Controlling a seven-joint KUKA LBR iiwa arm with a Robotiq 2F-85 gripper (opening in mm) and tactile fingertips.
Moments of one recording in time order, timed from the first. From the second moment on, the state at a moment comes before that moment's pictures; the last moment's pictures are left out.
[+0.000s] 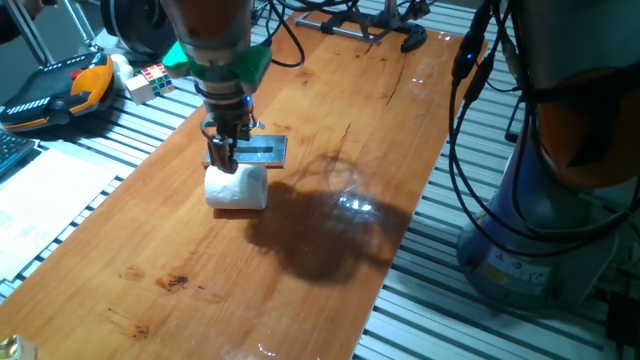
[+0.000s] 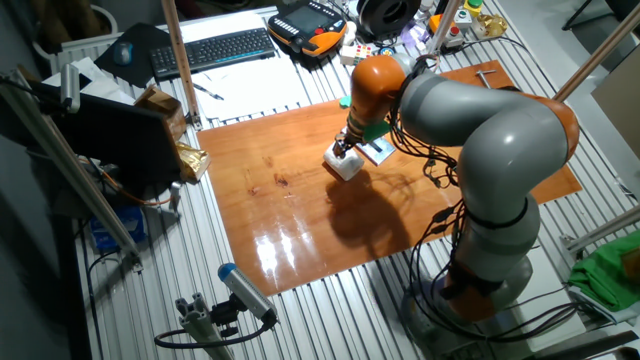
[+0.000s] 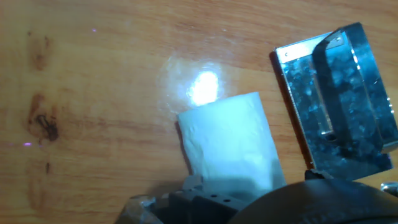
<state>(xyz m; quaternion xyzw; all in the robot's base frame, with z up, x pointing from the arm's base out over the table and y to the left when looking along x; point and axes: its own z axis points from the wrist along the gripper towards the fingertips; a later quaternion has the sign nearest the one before) 0.517 0.103 0.147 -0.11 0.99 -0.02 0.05</state>
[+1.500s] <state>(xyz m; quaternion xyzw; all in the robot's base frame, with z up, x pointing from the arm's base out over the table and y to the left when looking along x) 0.538 0.108 0.086 -0.12 0.99 0.00 0.05</state>
